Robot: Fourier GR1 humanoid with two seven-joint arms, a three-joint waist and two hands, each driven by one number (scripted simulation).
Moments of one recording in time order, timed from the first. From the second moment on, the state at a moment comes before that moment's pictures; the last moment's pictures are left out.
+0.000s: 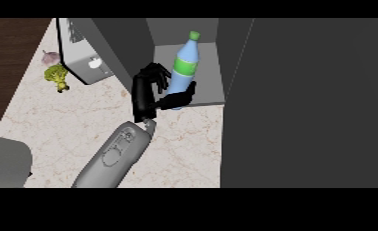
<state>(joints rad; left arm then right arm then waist) -0.52 0.07 -0.42 -1.07 0.07 0.87 -0.11 0.52 -0.10 0.35 -2.08 -0.25 0.17 -0.20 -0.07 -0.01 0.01</state>
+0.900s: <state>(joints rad) -0.59 0.08 -0.47 -0.97 0.03 0.97 -0.04 0.50 -0.10 0.35 -2.06 -0.24 0.17 -0.21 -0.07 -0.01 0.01</state>
